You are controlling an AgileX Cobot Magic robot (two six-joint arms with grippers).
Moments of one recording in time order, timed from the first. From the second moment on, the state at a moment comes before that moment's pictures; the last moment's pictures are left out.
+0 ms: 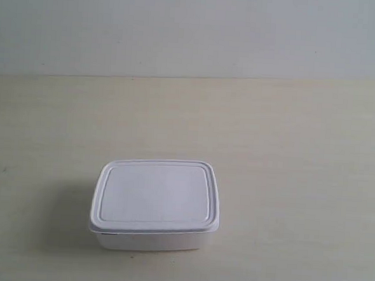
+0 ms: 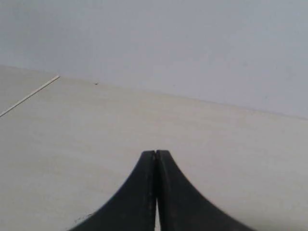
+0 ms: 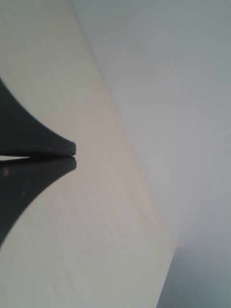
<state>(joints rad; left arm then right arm) 0.32 0.12 0.00 -0.23 0.09 0.08 -0.15 0.18 0.00 0.48 0.06 -0.17</state>
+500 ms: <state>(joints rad) 0.32 0.12 0.00 -0.43 0.00 -0.25 -0.15 0.18 0.00 0.53 -0.08 -0.15</state>
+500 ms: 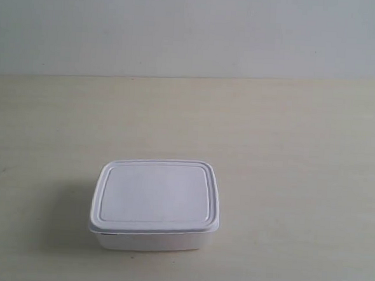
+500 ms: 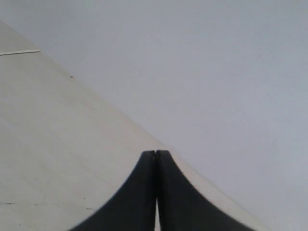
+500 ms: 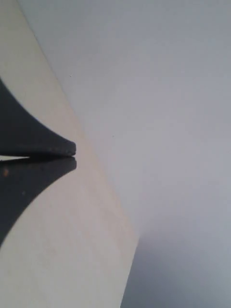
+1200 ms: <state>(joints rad) 0.08 1.07 -1.01 -0.32 0.89 0.09 0.12 1.33 -1.17 0.55 0.78 -0.21</state>
